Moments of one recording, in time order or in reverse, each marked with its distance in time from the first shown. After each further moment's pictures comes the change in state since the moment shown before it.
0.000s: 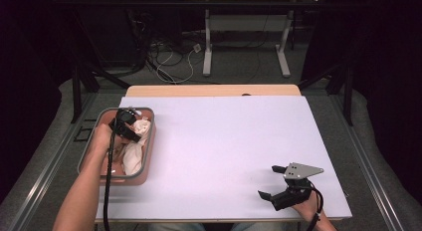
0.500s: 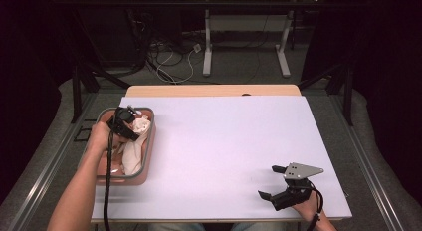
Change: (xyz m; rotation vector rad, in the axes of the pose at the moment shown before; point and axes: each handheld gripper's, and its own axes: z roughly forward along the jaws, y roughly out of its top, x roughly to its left) left arm -0.005 0.000 -0.018 -0.008 0.013 0.033; right arm 0.000 0.000 0.000 -0.002 0.000 -0.003
